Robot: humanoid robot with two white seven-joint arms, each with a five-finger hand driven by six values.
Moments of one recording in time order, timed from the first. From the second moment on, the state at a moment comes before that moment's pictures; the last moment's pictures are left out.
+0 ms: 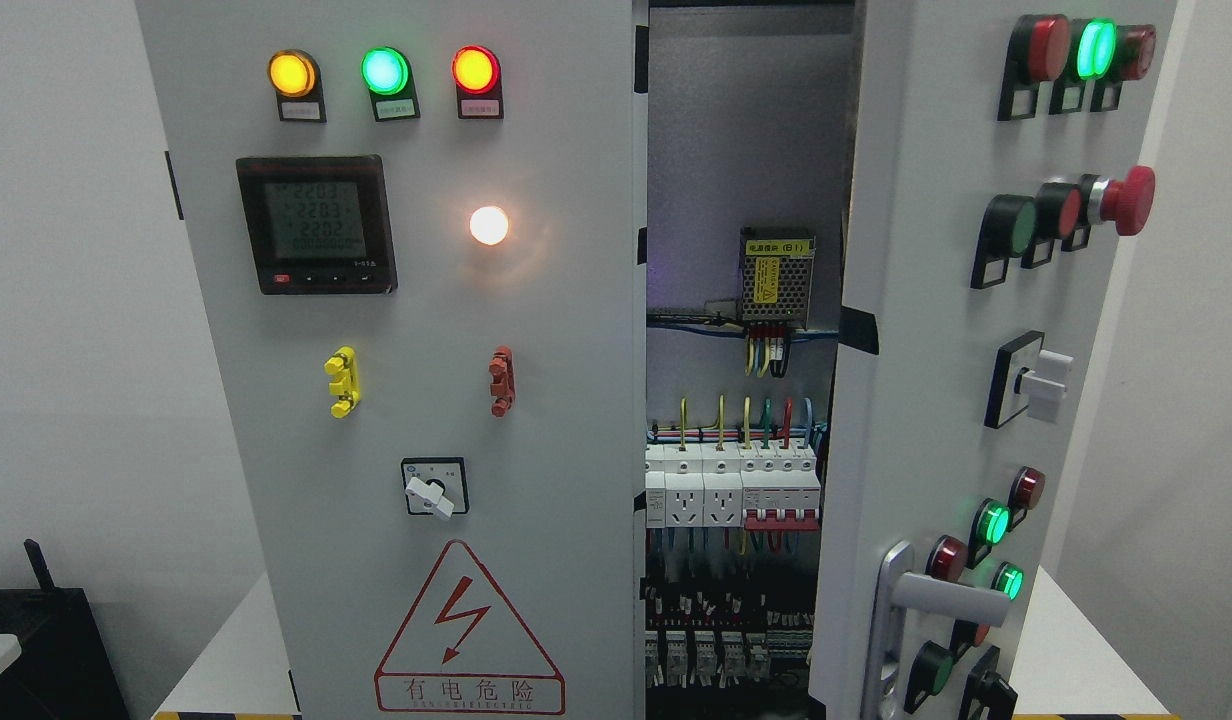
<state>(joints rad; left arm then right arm) 0.34 0.01 -0.03 -0.41 0.04 -0.05 -0.17 0.15 0.00 0.10 -0.15 -0.11 0.02 0.06</state>
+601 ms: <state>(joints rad) 0.69 0.13 -0.08 -1.11 0.21 -0.05 -0.20 0.15 0.00 0.10 -0.14 -0.11 0.02 0.06</state>
